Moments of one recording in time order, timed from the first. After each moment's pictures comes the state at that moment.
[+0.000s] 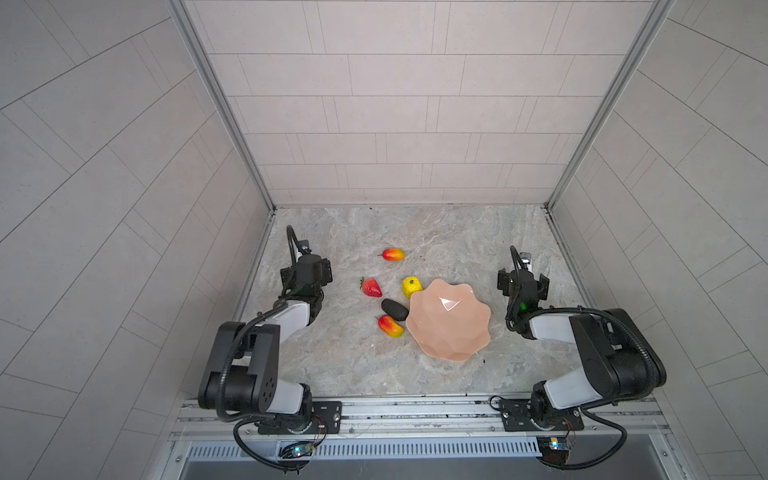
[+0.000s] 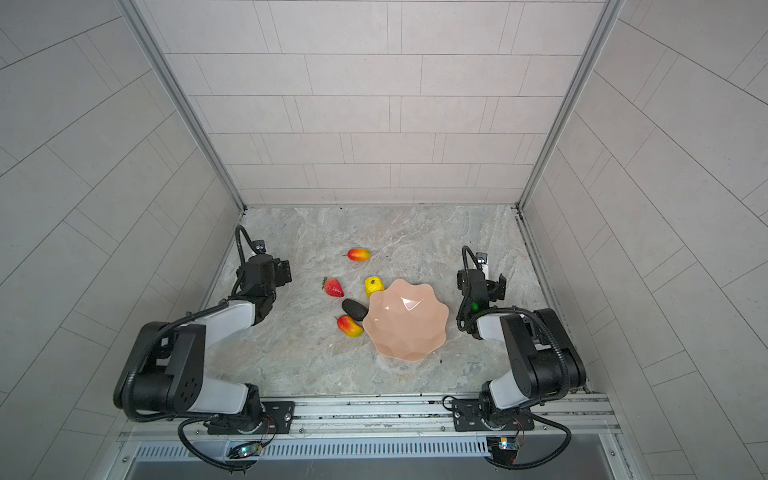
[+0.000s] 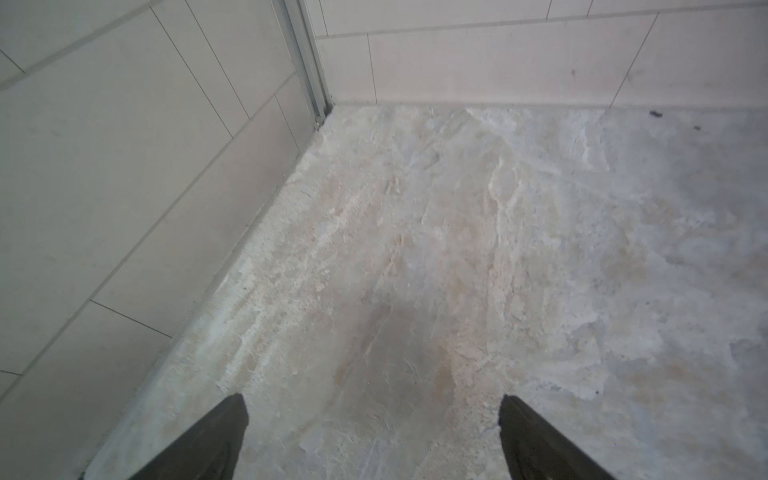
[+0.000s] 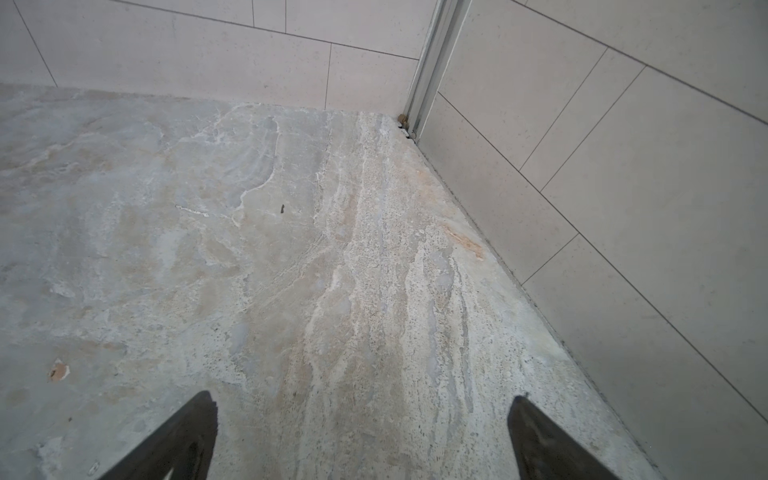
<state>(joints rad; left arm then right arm) -0.10 1.37 0.62 0.25 -0.48 -0.07 0.14 1.46 0.43 0.56 0.61 0.00</state>
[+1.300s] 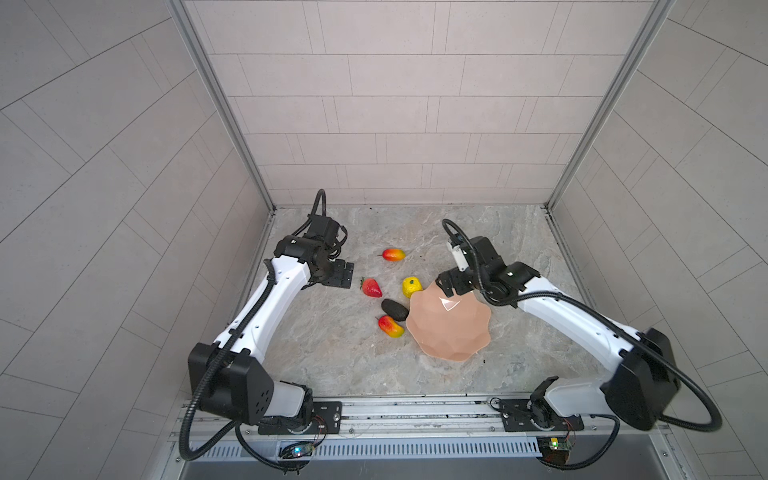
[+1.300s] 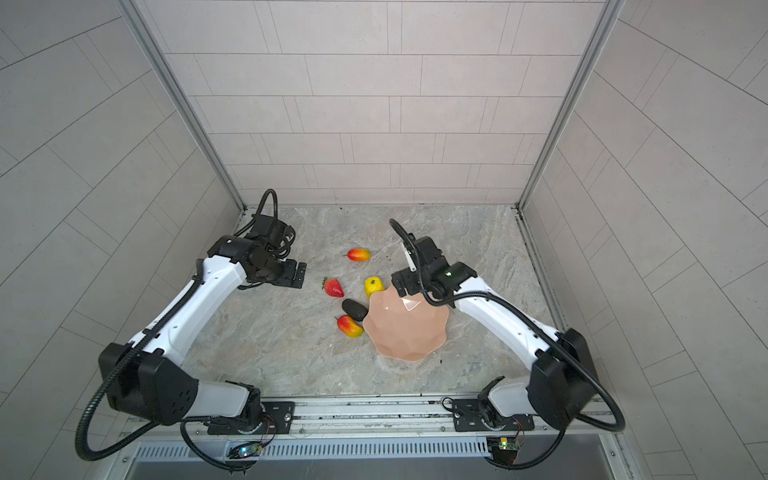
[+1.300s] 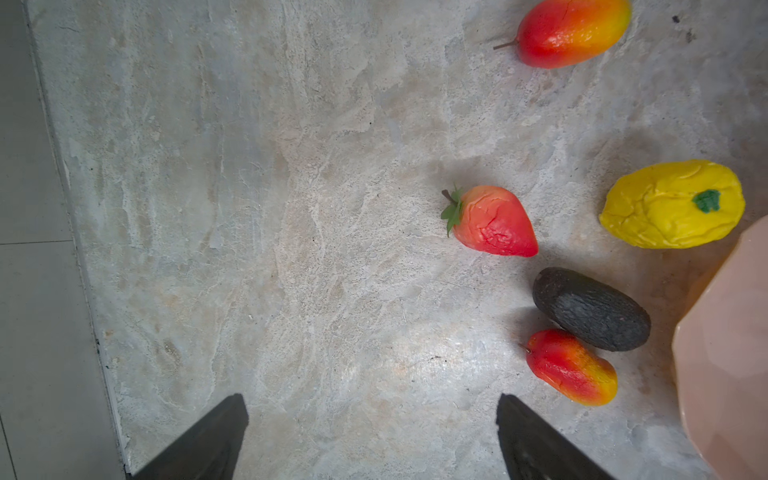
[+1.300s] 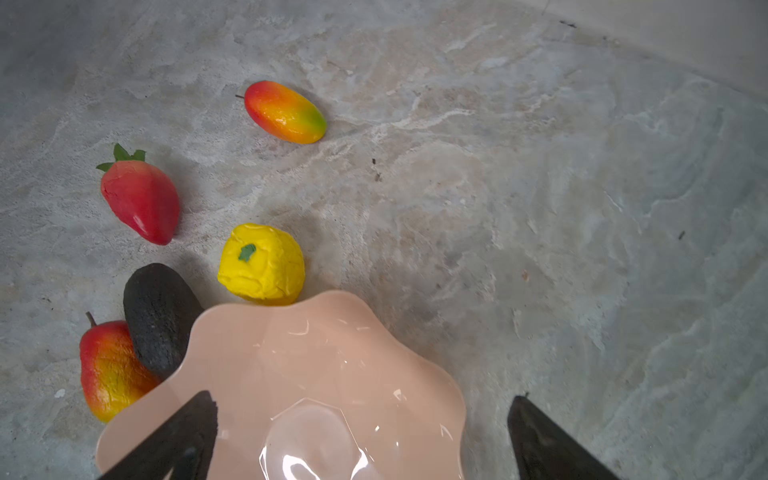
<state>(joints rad) -0.23 1.39 1.31 -1.13 -0.08 -0.10 0.59 1.49 1.20 -0.60 0.12 0.11</state>
